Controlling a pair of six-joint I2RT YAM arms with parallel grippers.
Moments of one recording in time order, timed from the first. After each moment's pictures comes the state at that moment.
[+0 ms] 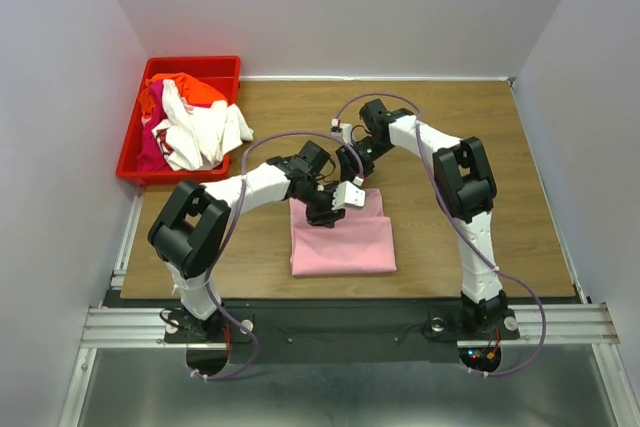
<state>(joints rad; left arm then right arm) -0.68 1.73 1.13 -0.52 0.60 0.90 0.42 2.27 1.80 -0.87 -0.80 -0.31</state>
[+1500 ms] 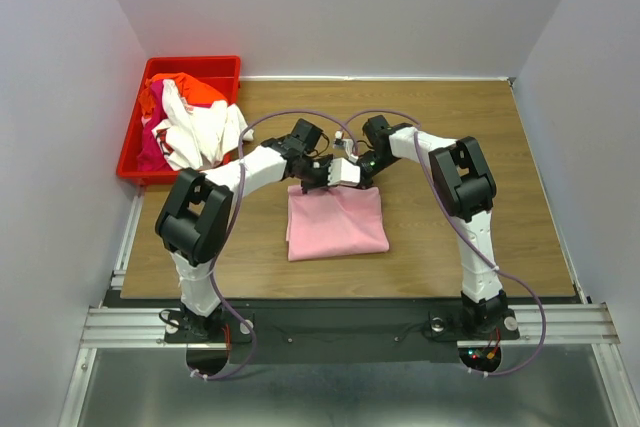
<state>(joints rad) -0.59 1.82 1.28 -0.48 0.47 1.01 0.42 2.29 1.64 -0.77 -0.94 -0.33</state>
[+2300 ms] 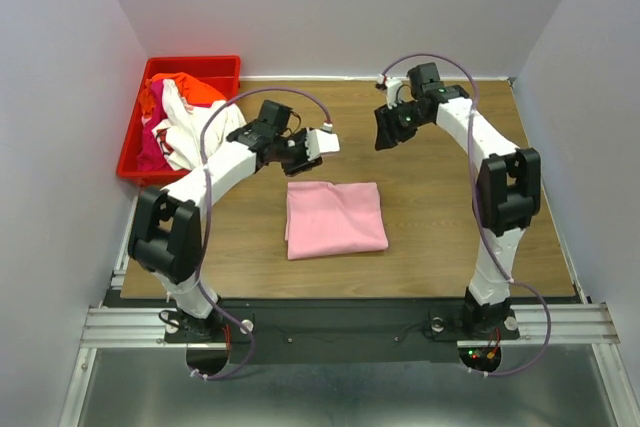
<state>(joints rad) -0.47 1.68 1.28 -0.47 0.46 0.90 0.26 2.06 1.80 -0.78 -0.52 -0.26</state>
